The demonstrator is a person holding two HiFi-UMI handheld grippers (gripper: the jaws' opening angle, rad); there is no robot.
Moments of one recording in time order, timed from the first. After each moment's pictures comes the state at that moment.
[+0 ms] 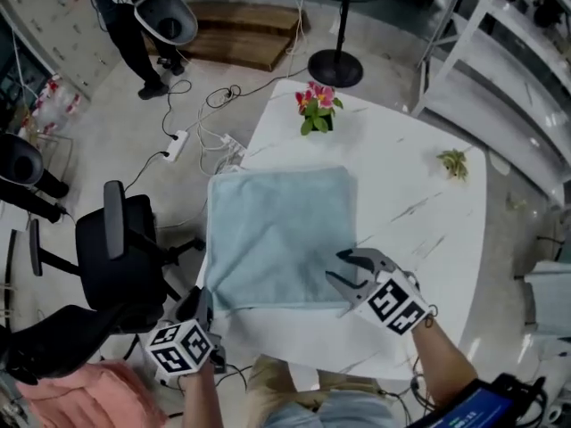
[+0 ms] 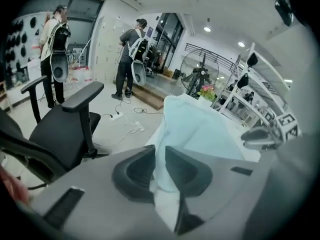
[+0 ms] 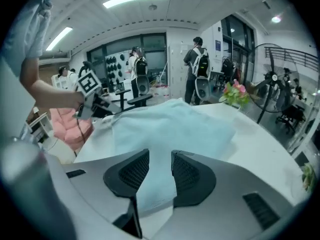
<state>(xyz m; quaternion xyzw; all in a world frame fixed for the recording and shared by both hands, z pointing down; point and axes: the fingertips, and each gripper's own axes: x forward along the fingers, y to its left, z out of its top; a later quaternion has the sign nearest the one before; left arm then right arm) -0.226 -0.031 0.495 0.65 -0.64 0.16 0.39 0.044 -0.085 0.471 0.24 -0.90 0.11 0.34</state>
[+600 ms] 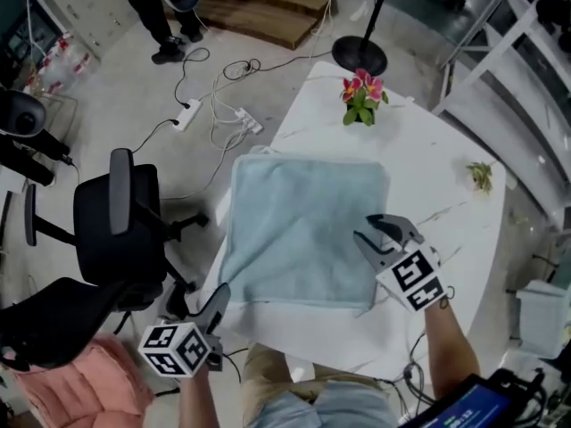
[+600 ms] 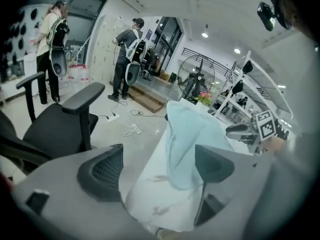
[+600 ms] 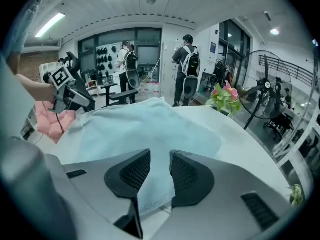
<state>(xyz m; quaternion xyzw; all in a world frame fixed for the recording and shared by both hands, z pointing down) -0.250 -0.026 0.486 0.67 -0.62 0.12 0.39 0.038 -0.157 0.476 0.28 -0.88 0.08 0.37</state>
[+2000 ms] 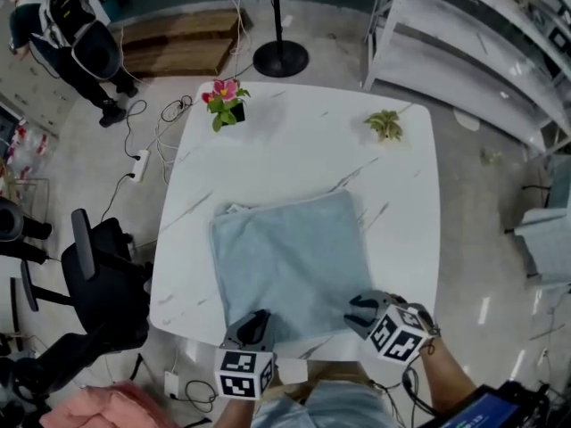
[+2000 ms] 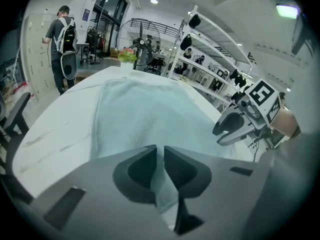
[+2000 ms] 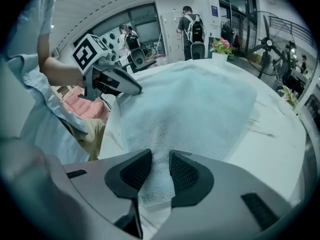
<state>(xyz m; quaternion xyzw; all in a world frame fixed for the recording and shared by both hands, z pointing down) 0.033 0.051 0.512 0.79 -0.41 0.31 0.34 0.193 0.087 0.528 0.19 -0.83 0.20 0.48</state>
